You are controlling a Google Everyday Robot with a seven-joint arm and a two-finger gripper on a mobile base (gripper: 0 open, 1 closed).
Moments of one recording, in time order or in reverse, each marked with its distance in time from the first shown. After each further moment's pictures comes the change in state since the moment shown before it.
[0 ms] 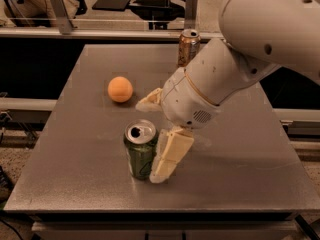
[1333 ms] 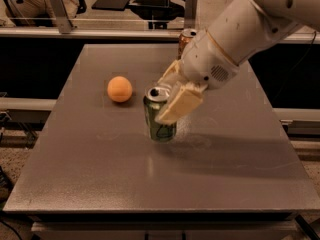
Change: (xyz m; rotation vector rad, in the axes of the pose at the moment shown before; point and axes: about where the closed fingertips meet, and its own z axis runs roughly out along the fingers) arm 0.014 -0.050 -0.053 0.033 -0.028 0.125
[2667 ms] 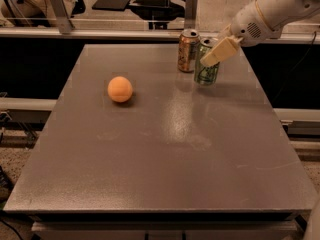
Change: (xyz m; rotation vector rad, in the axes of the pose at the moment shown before) arm 0.124 -0.181 -0.088 0.314 -0.023 0.379
